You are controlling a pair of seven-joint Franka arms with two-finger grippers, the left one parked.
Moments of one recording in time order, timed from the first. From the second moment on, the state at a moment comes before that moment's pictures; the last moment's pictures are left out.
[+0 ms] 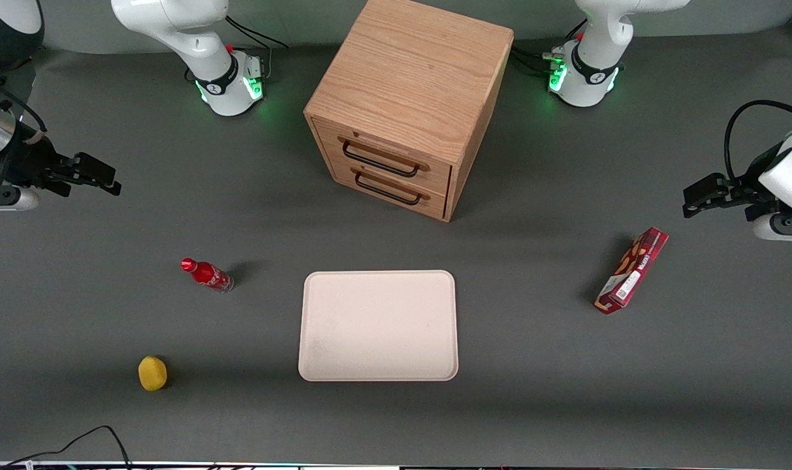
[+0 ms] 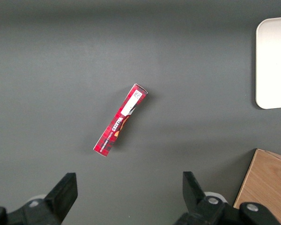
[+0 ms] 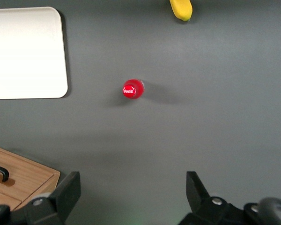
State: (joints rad) arm 0.15 -0.07 -0.15 -1.72 0.03 1.61 0.04
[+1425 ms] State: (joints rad) arm 0.17 0.08 -0.12 -2.05 0.04 2.16 0.04
